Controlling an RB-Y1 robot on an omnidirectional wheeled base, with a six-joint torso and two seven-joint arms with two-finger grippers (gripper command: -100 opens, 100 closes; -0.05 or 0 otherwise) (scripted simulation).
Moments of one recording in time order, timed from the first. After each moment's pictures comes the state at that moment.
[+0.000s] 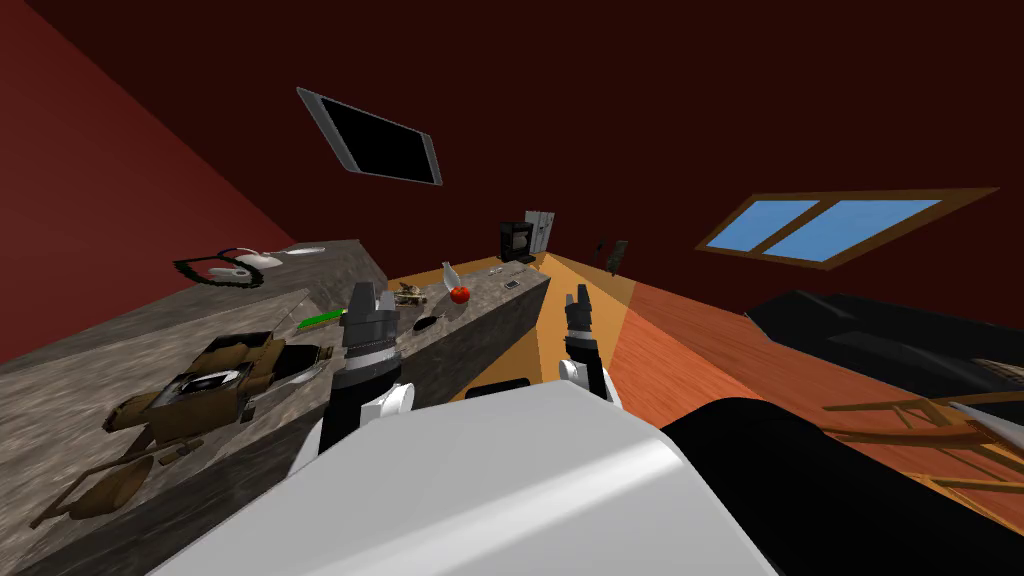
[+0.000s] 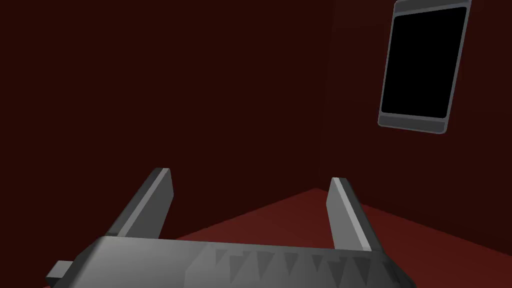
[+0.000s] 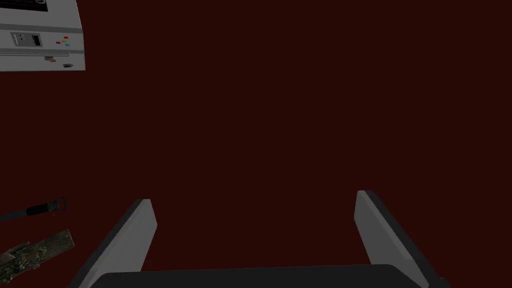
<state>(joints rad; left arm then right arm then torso) 0.54 -0.02 -0.01 -2.34 -0.12 -0.47 -0.13 0.54 0.03 -0.06 -2.21 -0.03 -0.47 0.15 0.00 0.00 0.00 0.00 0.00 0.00</state>
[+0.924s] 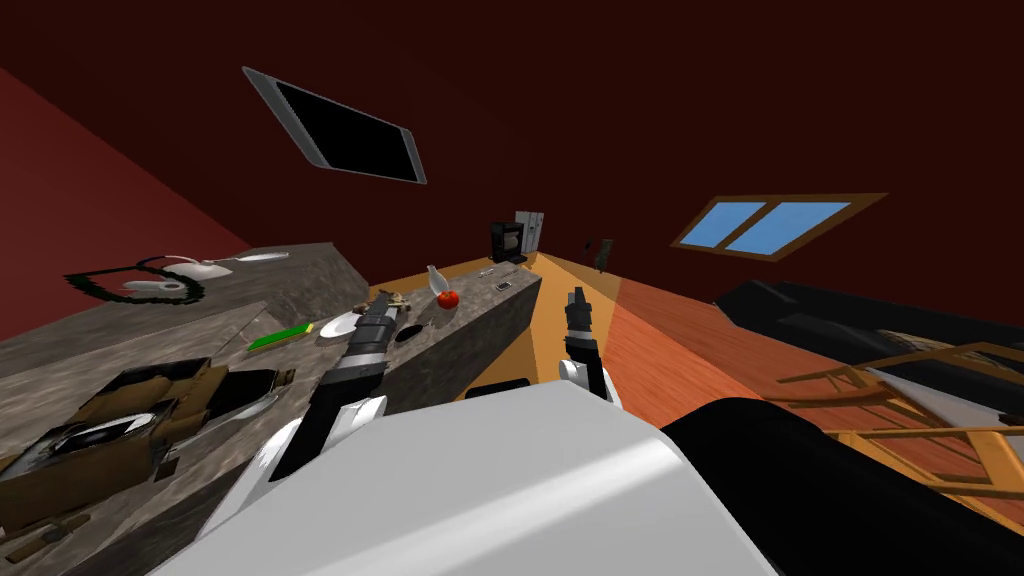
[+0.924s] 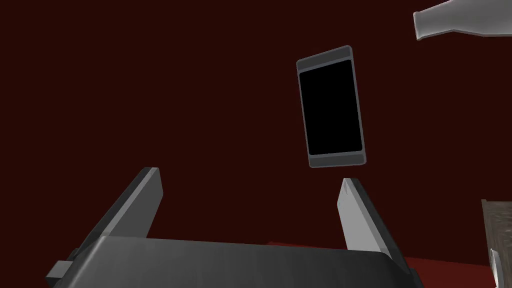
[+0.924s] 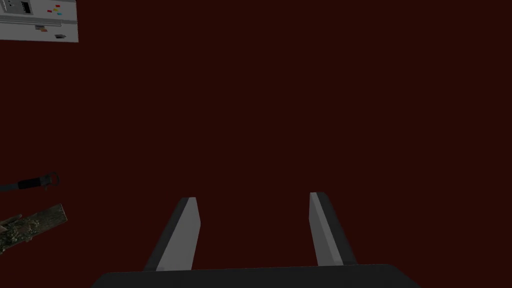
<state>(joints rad) 0.55 0.21 0.11 -2.27 -0.07 -0.22 -0.08 0.54 0.03 -0.06 -2.21 -0.03 -0.47 0.15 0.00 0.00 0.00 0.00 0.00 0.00</state>
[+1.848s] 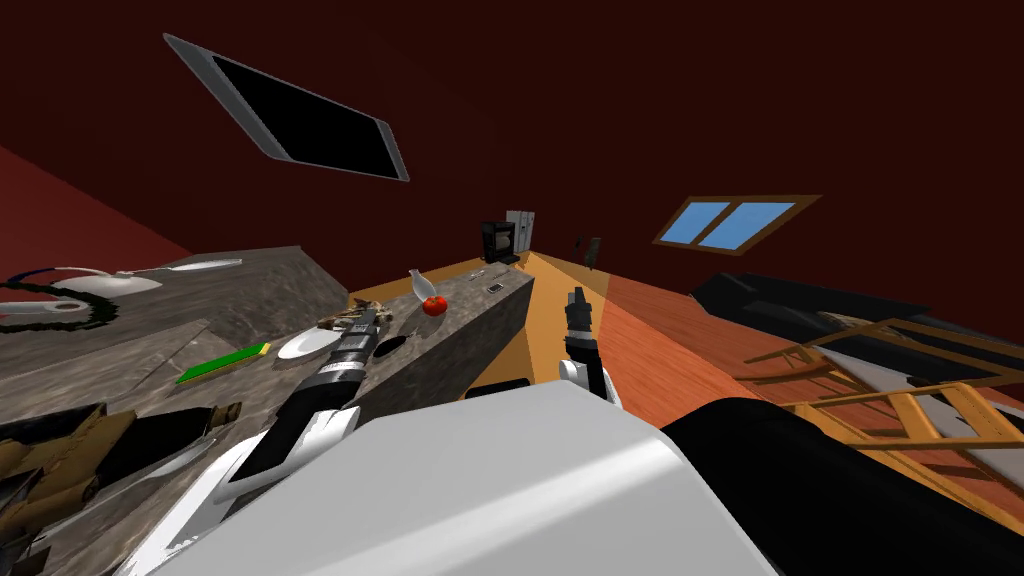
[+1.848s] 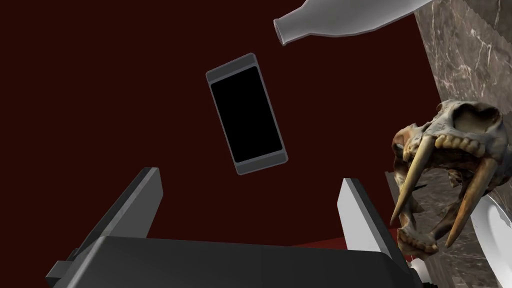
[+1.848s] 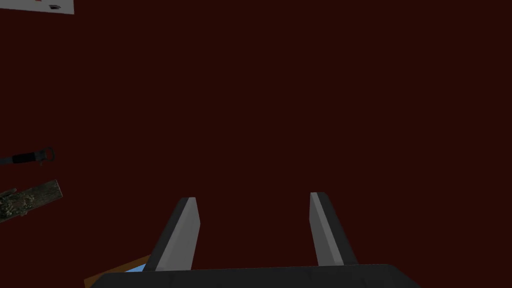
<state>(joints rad) 0.58 0.30 0.23 -2.21 -0.02 0.05 -0.03 0.54 0.03 -0.06 -2.21 -0.03 -0.47 0.15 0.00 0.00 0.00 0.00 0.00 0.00</state>
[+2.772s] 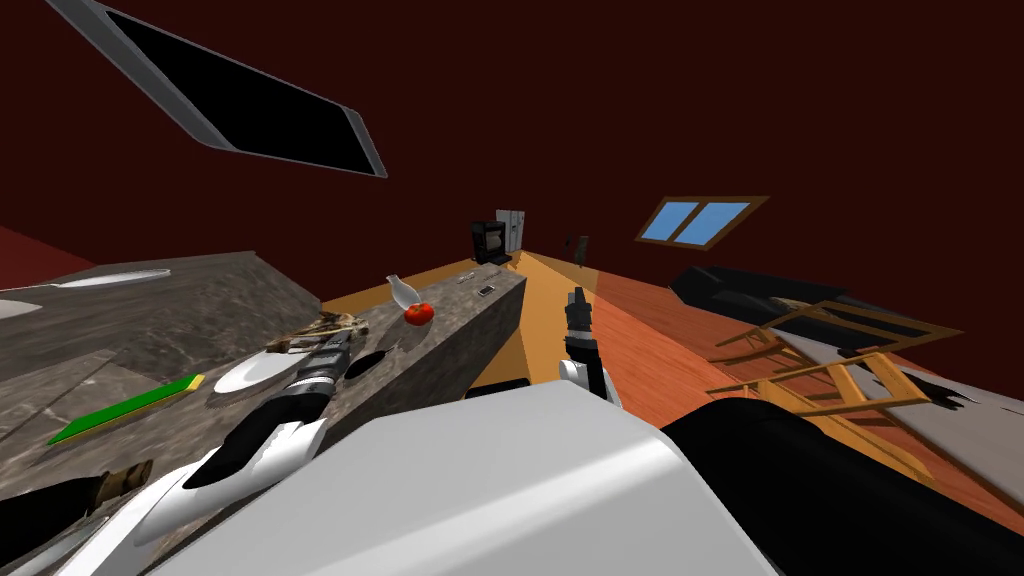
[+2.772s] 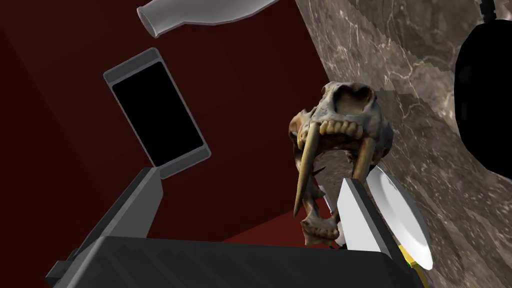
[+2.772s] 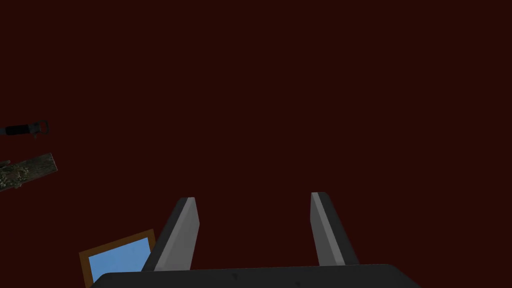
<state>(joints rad) 0.59 0.35 0.36 -2.13 0.04 0.32 0.03 0.54 0.03 -0.06 -2.21 -0.03 -0.47 0.15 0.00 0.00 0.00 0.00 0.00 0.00</state>
